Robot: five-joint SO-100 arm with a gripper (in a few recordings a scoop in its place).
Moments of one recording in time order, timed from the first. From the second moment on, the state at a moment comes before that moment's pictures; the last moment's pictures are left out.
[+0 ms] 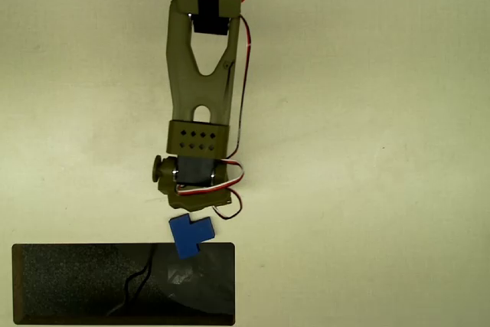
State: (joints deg) arm 4.2 35.2 38.8 62.3 -106.7
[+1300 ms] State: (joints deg) arm 1.0 -0.6 23.6 -25.0 -95.3
